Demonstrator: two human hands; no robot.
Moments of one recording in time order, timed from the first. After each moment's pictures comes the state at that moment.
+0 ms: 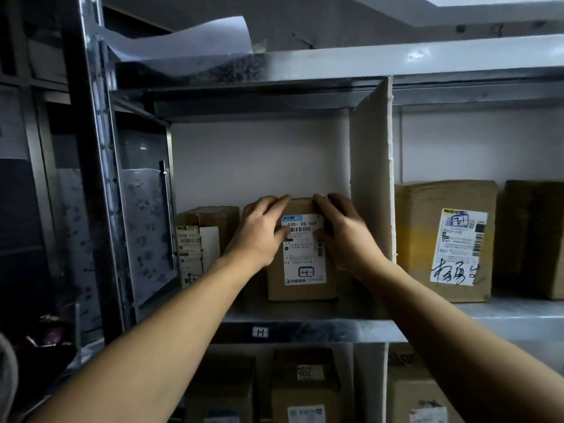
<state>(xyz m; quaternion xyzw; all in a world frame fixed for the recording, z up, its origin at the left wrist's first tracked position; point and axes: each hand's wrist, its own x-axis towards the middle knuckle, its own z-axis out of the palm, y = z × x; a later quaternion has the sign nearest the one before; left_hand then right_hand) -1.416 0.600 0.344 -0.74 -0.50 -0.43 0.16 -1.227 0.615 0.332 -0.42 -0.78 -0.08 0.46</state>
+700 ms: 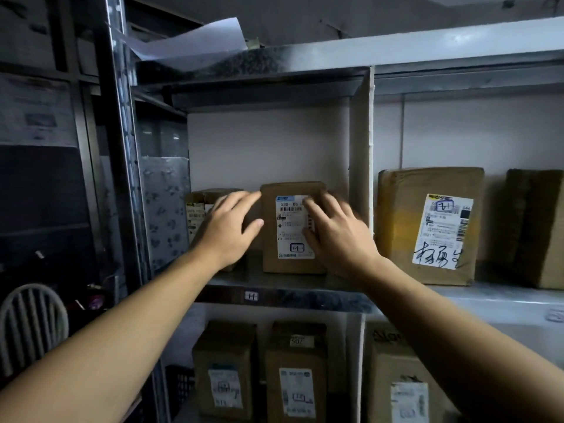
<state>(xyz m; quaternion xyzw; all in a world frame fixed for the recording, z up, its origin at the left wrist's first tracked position) -1.434 0.530 0.323 -0.70 -0.53 -0.42 0.23 -1.207 0.558 0.316 -0.42 -0.81 -0.22 0.35</state>
